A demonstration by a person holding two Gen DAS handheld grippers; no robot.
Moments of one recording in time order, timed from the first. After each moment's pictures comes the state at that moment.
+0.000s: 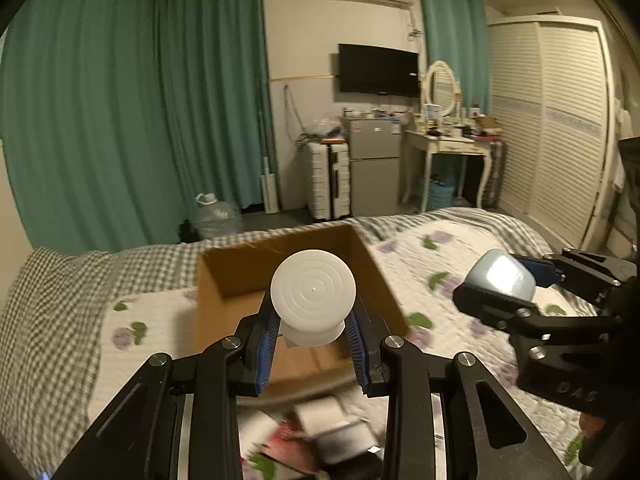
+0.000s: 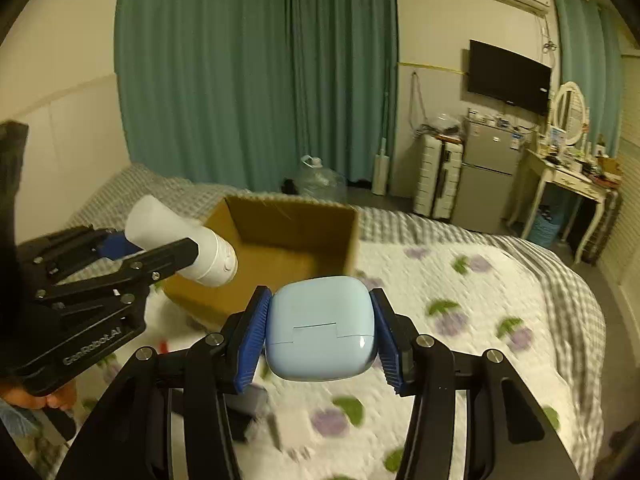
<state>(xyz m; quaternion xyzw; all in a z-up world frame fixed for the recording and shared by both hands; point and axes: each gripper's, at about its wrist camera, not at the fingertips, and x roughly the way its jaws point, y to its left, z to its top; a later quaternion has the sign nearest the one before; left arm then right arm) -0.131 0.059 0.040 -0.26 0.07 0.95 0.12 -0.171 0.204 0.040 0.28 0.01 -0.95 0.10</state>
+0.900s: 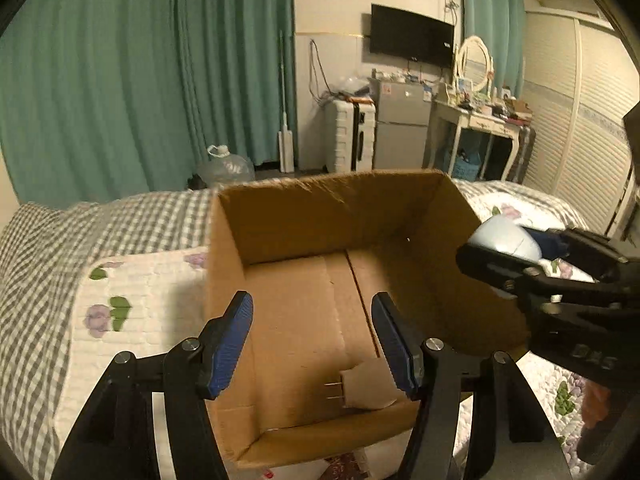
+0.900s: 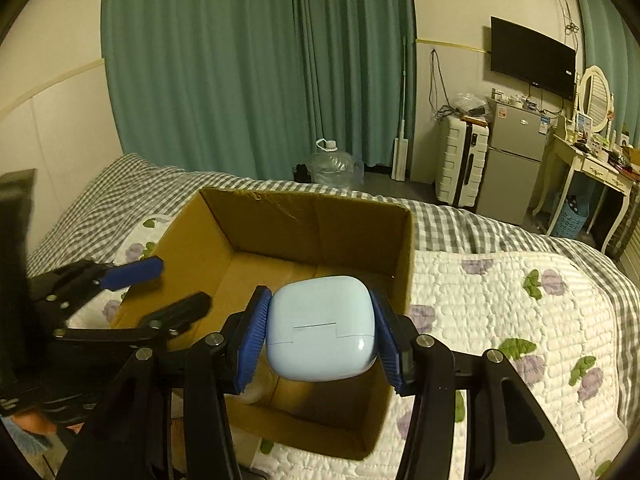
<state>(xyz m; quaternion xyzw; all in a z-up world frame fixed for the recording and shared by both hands) -0.224 0.019 -0.037 -0.32 0.05 0.94 0.10 -0.284 0.174 -0.030 0.31 0.01 -0.94 0.12</state>
